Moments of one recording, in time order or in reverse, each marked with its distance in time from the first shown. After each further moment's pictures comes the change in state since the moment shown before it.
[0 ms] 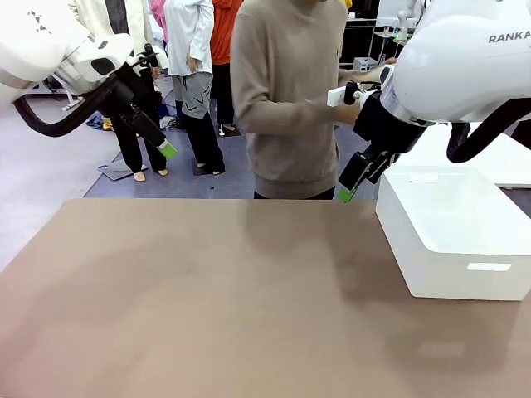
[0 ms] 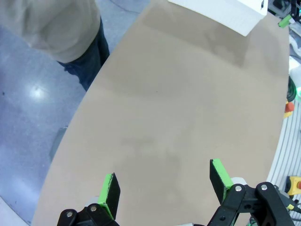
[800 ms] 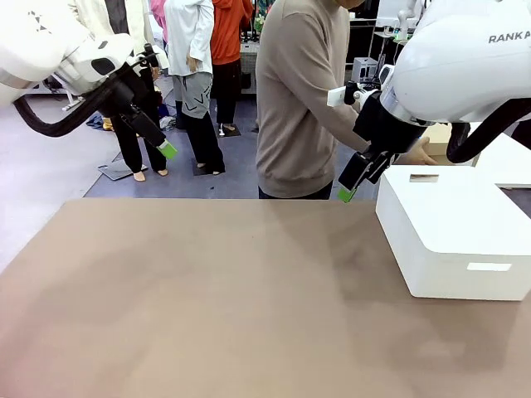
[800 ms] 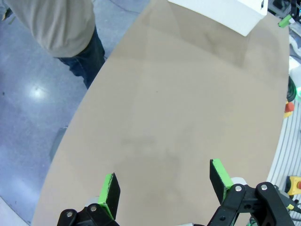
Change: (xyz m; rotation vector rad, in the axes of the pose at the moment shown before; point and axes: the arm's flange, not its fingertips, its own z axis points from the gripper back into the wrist) left arm 0.000 0.000 0.000 0.000 0.000 0.000; right arm 0.000 0.000 0.000 0.000 0.000 0.000
